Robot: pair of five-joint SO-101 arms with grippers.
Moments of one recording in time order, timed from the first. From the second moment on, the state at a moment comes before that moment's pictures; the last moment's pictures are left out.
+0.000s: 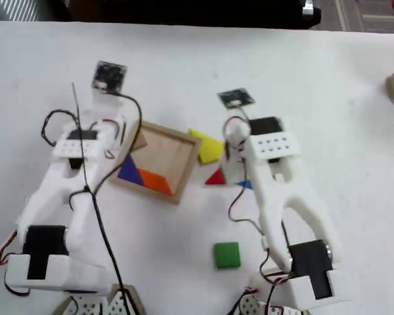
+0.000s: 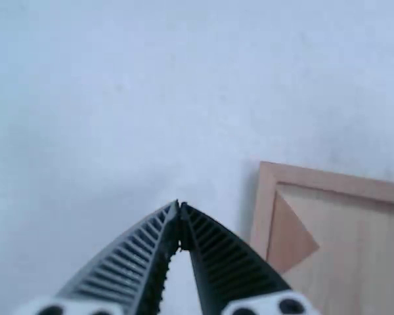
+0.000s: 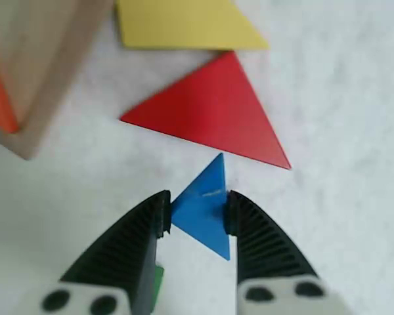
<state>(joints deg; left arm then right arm) -6.2 -0.3 34.9 25.9 -10.2 -18.9 -5.3 20.0 76.8 9.3</state>
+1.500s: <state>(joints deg) -7.8 14.5 15.4 38.6 1.0 -16.7 21.9 -8.9 83.9 5.6</state>
